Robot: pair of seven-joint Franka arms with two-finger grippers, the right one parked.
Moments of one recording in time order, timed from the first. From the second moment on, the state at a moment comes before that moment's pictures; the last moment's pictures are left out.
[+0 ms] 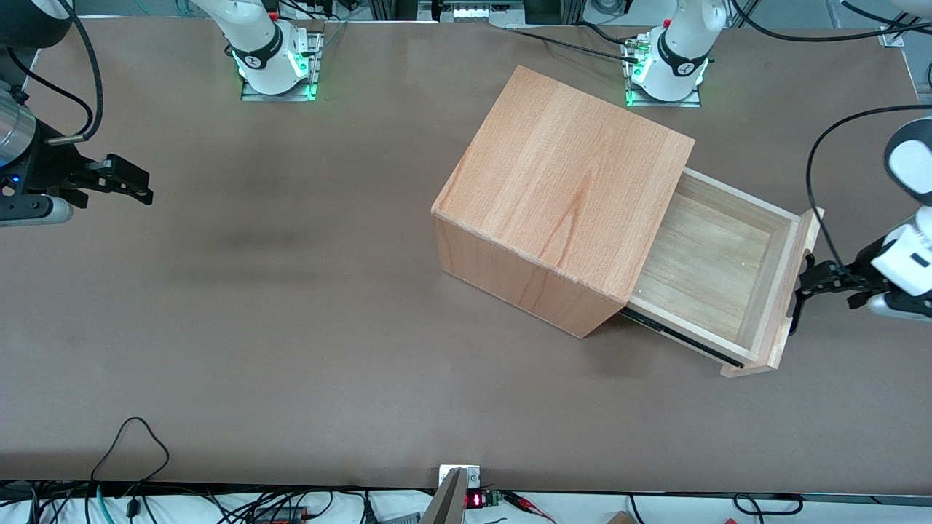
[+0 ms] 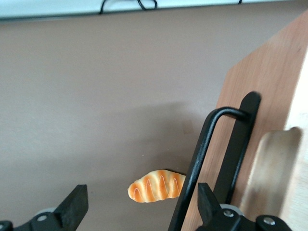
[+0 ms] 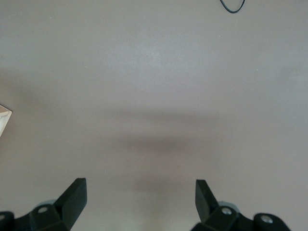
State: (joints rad) arm 0.07 0.27 0.14 -1.73 -0.19 2.17 0.39
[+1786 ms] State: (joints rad) arm 0.04 -0.09 0.09 -1.69 0.00 1.61 -0.02
